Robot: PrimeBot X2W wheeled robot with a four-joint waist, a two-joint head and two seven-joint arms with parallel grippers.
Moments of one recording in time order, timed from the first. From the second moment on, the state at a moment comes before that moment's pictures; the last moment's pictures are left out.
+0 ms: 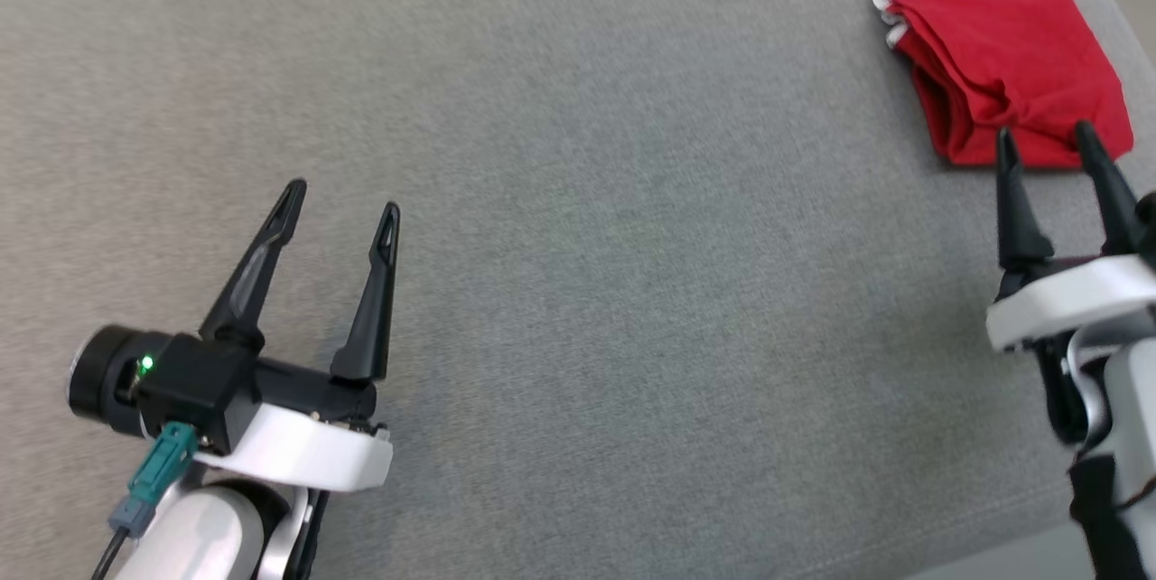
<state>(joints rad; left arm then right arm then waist) -0.23 0.41 -0.40 -0.24 -0.35 0.24 -0.09 -0.54 -0.23 0.03 0.53 0.21 0.13 -0.26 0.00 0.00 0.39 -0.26</state>
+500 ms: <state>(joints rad) -0.02 0.36 -0.30 -0.12 -0.46 0.34 -0.19 -0.21 -0.09 0.00 0.18 0.19 0.13 -0.18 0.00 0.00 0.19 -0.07</state>
